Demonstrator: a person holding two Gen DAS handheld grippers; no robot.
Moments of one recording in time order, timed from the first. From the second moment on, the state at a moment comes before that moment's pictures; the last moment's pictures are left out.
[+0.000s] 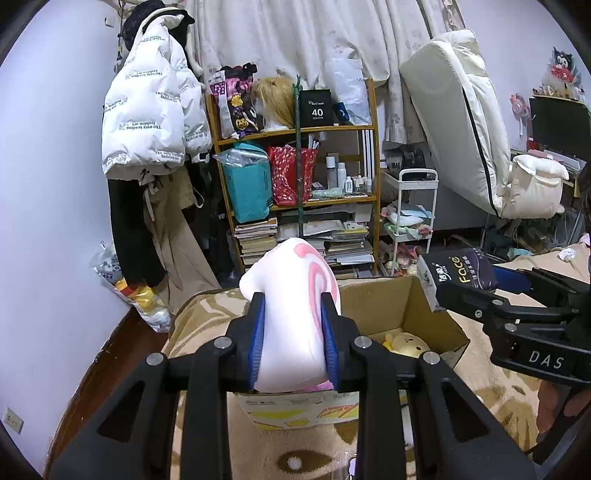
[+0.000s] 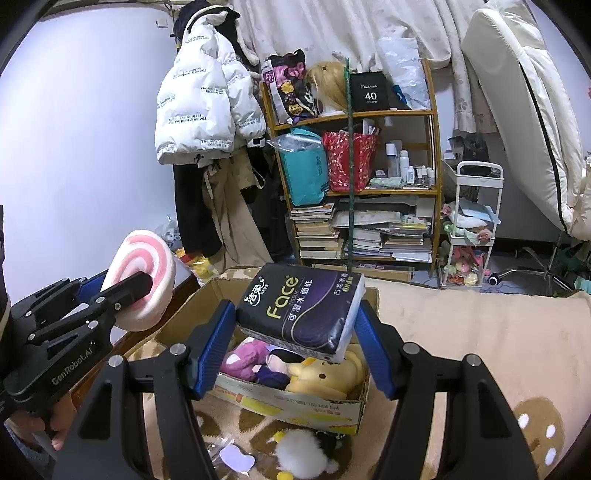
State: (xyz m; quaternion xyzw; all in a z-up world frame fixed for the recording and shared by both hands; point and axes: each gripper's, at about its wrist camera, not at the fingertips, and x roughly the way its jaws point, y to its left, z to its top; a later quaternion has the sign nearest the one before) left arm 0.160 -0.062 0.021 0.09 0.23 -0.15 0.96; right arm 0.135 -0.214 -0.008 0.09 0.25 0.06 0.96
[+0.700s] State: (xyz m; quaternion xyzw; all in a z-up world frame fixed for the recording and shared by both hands) left arm 0.177 -0.074 -0.025 0.09 0.29 -0.16 0.94; right arm 0.162 -0.217 -0.053 0.11 0.32 0.06 0.94
